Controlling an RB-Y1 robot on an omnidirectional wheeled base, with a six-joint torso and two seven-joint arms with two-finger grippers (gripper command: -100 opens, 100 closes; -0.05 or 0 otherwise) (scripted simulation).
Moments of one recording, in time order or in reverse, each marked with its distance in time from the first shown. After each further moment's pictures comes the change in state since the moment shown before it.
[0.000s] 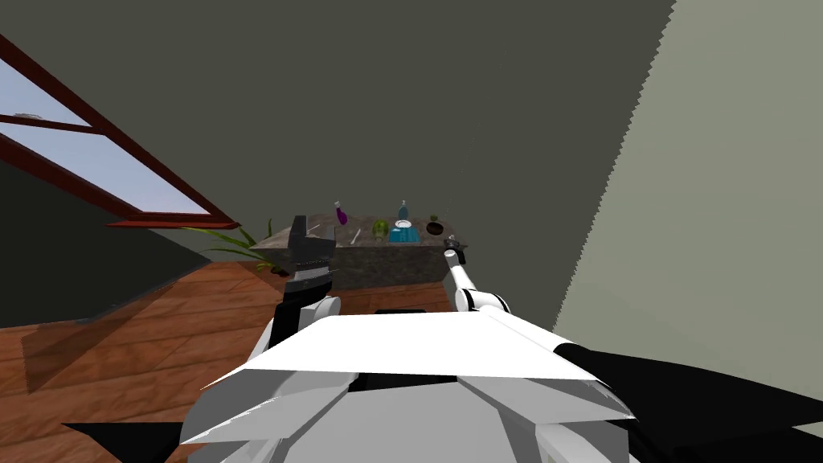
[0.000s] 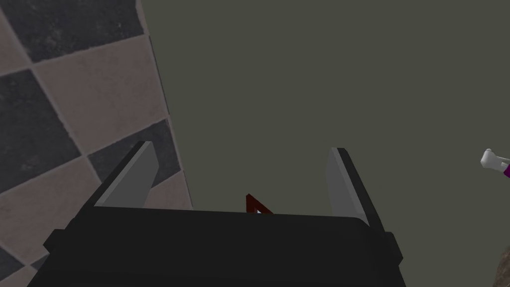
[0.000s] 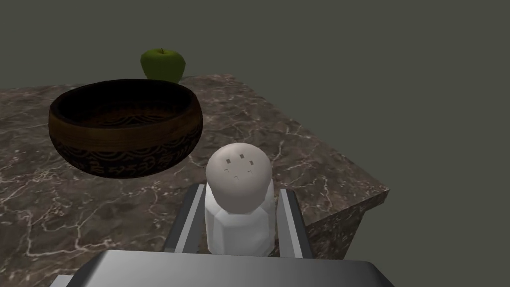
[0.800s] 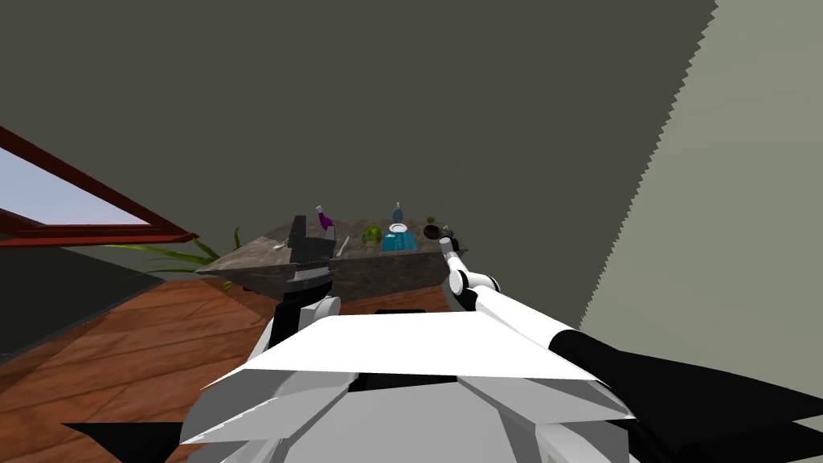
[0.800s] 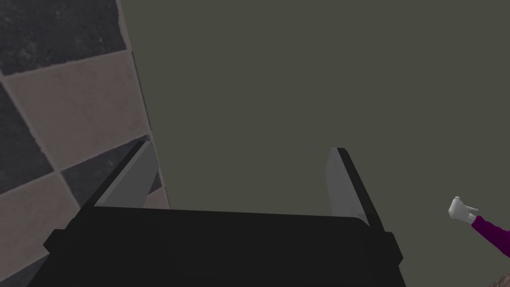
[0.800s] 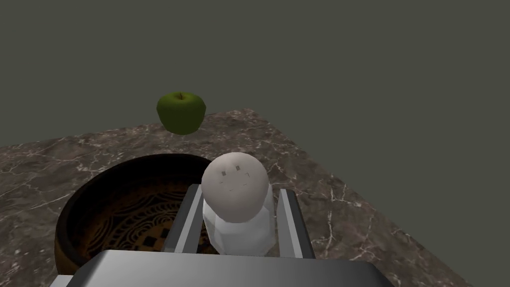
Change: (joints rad) left arm 0.000 0.000 0.000 0.000 0.000 0.000 0.000; right arm -0.240 0.020 -0.078 0.163 0.017 0.028 0.061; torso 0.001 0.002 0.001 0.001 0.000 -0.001
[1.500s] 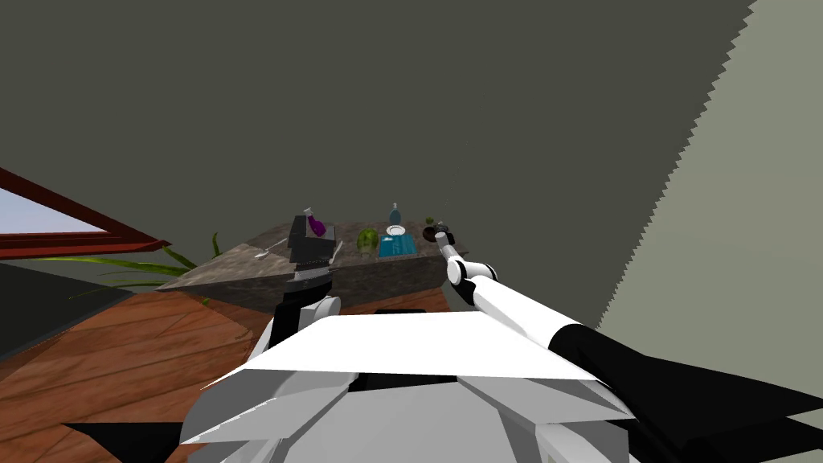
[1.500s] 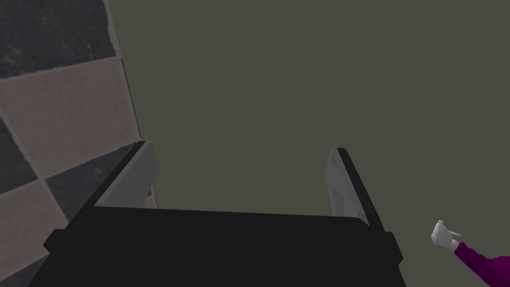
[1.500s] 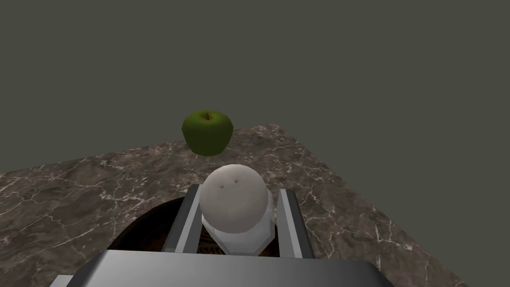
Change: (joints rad) left arm 0.000 0.000 0.000 0.000 0.000 0.000 0.000; right arm -0.141 -0.006 0.030 0.150 0.021 -0.008 -0.046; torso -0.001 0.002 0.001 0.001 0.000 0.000
